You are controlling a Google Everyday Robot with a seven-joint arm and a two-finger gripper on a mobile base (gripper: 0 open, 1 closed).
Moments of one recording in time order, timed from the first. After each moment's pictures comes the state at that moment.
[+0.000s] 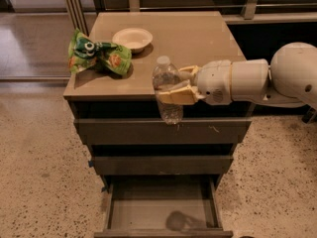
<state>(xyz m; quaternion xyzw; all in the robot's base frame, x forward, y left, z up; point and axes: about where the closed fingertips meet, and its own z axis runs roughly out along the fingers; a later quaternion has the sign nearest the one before) 0.539 -0.033 0.897 -0.49 0.65 0.31 0.49</state>
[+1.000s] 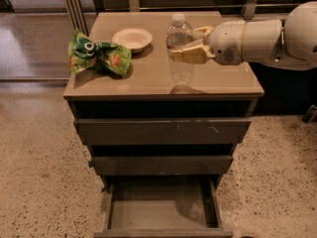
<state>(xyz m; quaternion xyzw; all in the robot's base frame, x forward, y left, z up) 0.618 -0.070 0.959 -0.47 0.64 0.26 0.55</state>
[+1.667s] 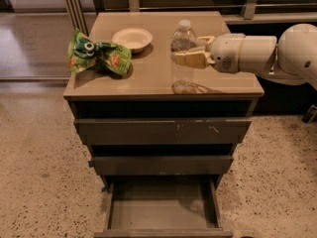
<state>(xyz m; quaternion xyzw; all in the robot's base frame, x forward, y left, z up) 0.643 -0.081 0.933 -0.41 0.66 0.29 0.56</state>
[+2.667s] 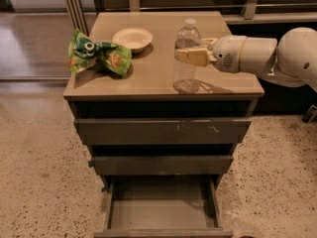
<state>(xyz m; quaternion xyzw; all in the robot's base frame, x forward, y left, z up) 0.660 -0.094 0.926 -0.35 0.69 0.32 0.55</state>
